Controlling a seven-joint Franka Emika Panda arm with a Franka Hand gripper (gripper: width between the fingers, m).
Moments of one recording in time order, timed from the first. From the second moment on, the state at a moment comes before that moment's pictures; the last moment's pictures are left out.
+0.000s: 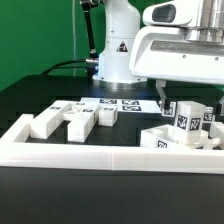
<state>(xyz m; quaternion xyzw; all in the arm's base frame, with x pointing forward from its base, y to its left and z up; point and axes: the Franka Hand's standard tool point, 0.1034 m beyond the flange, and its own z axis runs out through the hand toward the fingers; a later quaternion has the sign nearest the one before) 0.632 0.067 0.083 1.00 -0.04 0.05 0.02</state>
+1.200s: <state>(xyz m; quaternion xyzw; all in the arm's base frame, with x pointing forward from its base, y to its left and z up) 0.629 0.068 0.079 0.99 -0.09 0.05 0.02</state>
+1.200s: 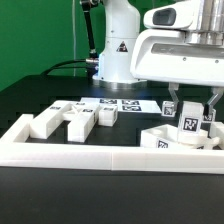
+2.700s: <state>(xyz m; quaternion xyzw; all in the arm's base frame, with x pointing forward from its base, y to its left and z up) 0.628 0.078 0.077 0.77 -0.63 0.03 -0.05</state>
